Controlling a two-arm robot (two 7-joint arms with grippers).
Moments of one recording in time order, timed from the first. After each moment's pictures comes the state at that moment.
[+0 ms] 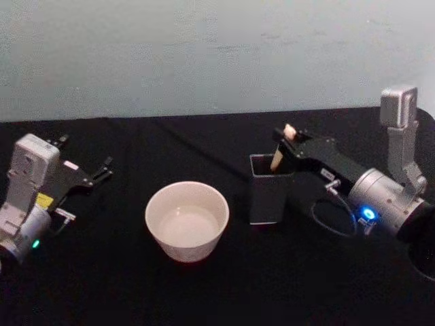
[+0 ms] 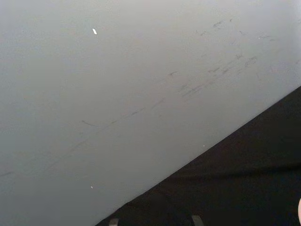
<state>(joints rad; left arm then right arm) -0.20 0.60 0.45 -1.41 -0.25 -0.12 0.03 0.22 0.41 -0.33 -1.51 0.59 0.08 0.36</state>
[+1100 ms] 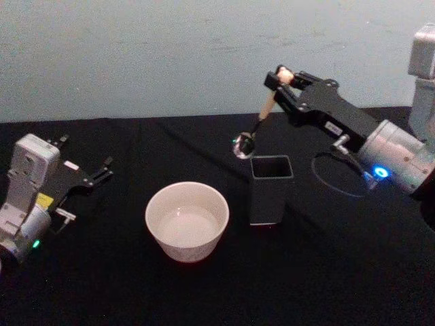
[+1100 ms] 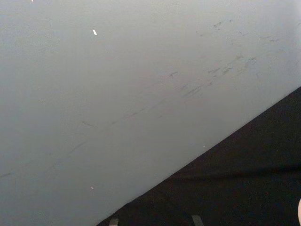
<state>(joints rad) -0.20 0.60 0.45 -1.41 -0.25 -0.12 0.03 0.30 0.46 -0.34 -1.60 0.65 0.03 0.48</state>
